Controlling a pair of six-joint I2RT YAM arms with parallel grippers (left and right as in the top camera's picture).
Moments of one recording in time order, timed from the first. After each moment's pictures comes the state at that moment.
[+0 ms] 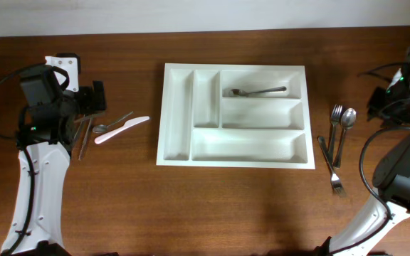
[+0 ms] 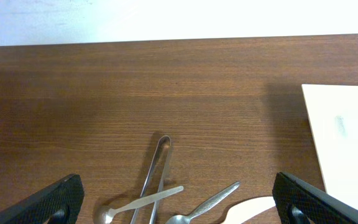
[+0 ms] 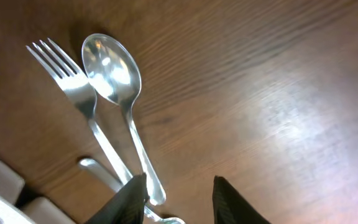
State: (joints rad) left arm 0.19 1.45 1.16 -0.34 0.09 0.15; right arm -0.46 2.12 1.89 -1.33 0.04 0.11
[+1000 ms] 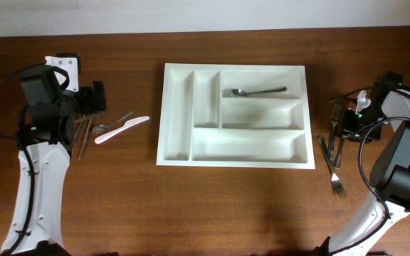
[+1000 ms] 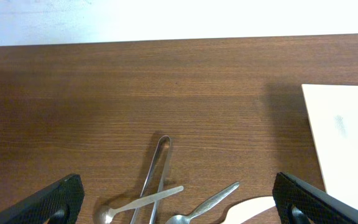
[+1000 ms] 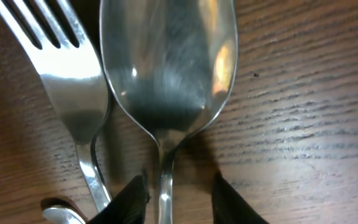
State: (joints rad) left arm 0.19 1.45 1.16 -0.34 0.09 0.15; right arm -0.43 2.13 1.50 -0.94 -0.08 -0.08
